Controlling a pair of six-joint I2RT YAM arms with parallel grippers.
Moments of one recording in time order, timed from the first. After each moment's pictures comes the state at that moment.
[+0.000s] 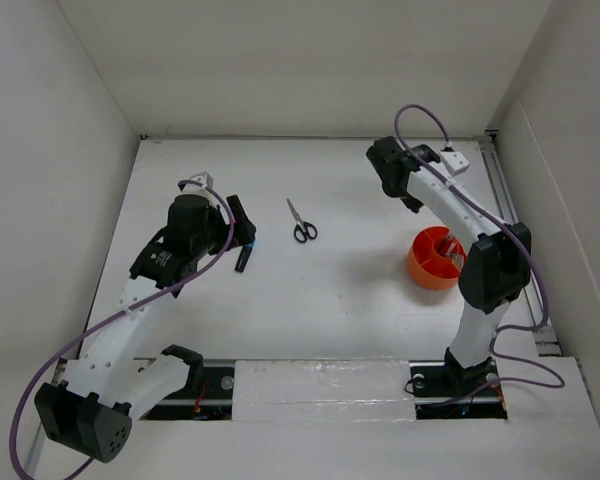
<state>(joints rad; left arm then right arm) -0.36 0.95 0.93 -0.58 -0.04 -0.53 0.41 1.83 1.68 -1.24 0.91 1.48</state>
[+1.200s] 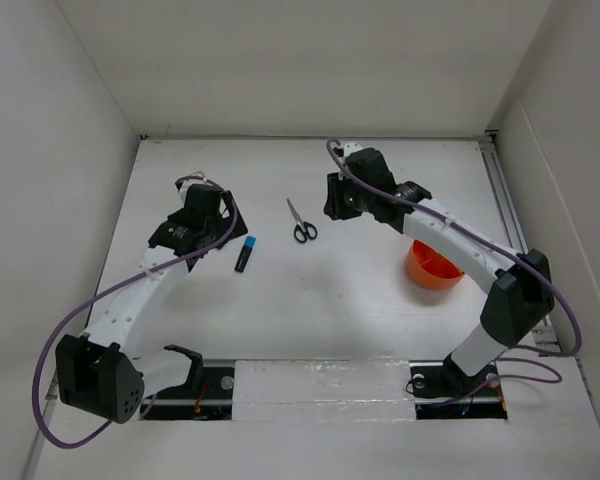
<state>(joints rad) -0.32 1.15 0.97 -0.64 -0.29 -0.61 0.63 1.58 1.40 -0.47 0.00 0.33</state>
